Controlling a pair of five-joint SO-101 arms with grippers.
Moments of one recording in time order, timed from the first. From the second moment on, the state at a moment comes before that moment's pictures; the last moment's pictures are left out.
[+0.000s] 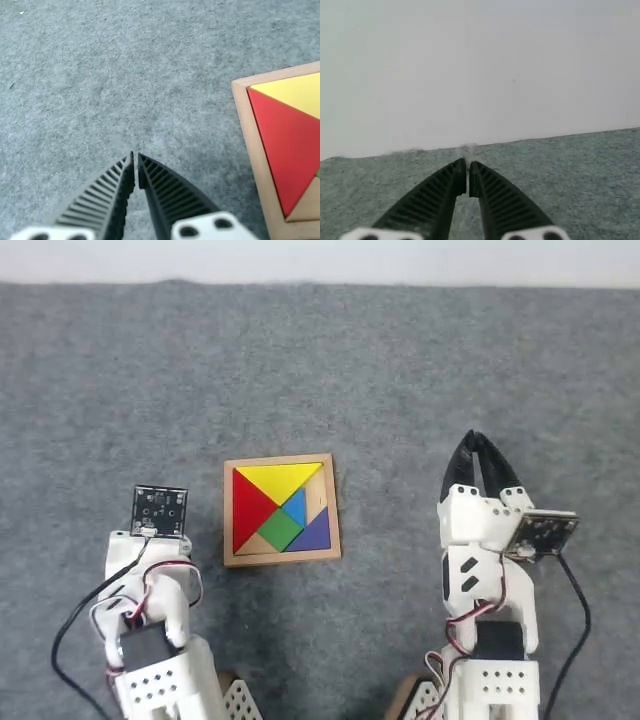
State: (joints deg) left arm -25.0 -100.5 97.1 54.0 -18.3; right arm -2.9 -96.4 95.7 9.6 -8.8
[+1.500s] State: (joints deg) left arm -25.0 -100.5 97.1 54.0 -18.3; right arm 9.8 -96.4 95.7 53.2 -8.8
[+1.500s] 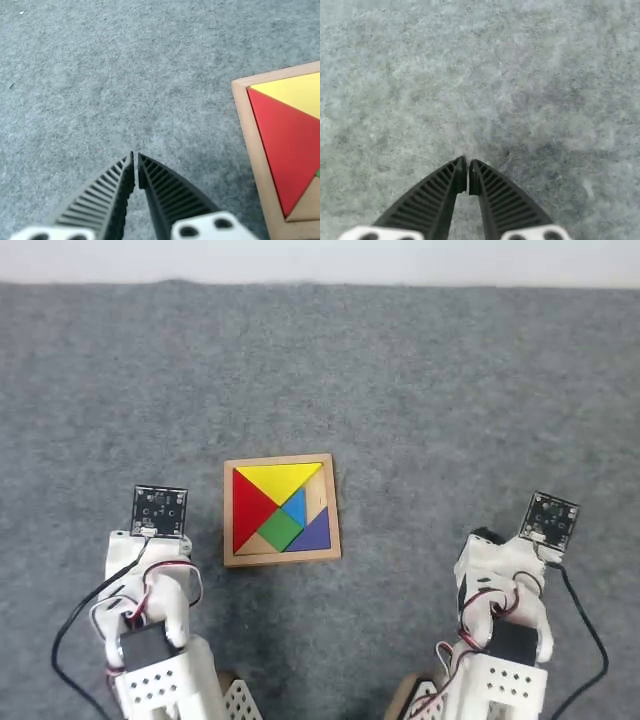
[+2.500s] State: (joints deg) left arm -25.0 -100.5 97.1 54.0 -18.3; right arm 17.8 -96.4 95.7 56.4 -8.8
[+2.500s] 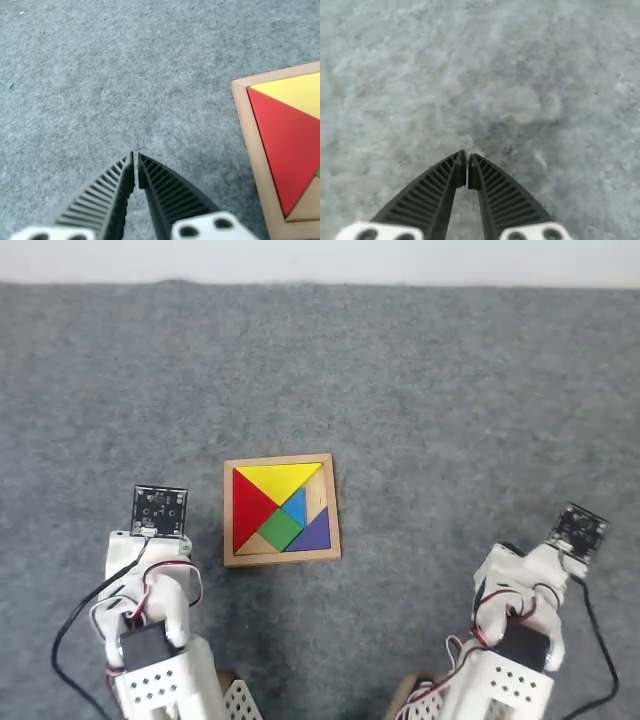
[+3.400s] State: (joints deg) left arm -25.0 -100.5 97.1 54.0 -18.3; right arm -2.6 -96.4 95.7 41.8 -8.8
